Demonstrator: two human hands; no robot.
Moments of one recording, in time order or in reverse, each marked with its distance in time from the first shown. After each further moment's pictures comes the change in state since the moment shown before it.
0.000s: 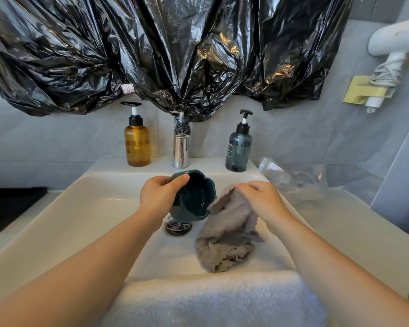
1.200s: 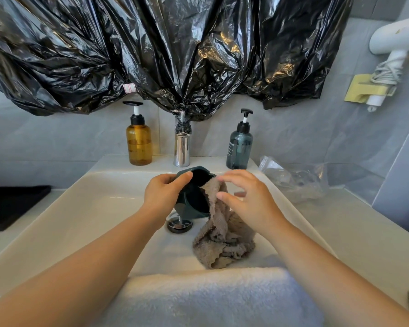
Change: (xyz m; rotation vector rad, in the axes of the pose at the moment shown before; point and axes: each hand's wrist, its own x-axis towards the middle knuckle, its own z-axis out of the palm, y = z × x) left_hand -0.003 -0.004 0.000 -0.029 -0.062 0.065; right_hand -0.017 -0.004 0.006 -0.213 -0.087 -0.518
